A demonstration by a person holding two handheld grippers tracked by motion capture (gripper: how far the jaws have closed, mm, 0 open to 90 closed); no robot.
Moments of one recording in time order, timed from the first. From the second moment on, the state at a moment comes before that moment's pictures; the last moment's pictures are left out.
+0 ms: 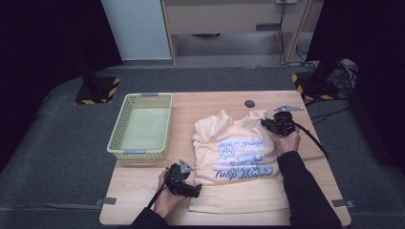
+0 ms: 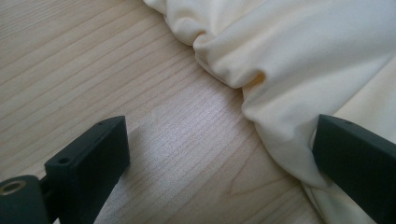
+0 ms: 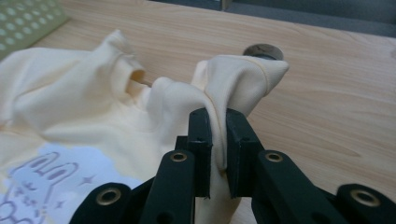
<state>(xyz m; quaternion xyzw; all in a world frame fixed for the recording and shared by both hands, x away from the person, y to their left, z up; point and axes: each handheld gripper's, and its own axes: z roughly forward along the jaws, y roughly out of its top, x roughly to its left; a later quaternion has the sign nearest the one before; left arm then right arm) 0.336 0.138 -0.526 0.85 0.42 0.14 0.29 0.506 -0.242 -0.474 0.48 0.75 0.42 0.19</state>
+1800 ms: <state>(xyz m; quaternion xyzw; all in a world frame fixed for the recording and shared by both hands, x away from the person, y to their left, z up) 0.337 0.138 -0.526 0.85 0.42 0.14 0.29 0.449 -0.163 -0.509 0.36 0.83 0.41 0.14</state>
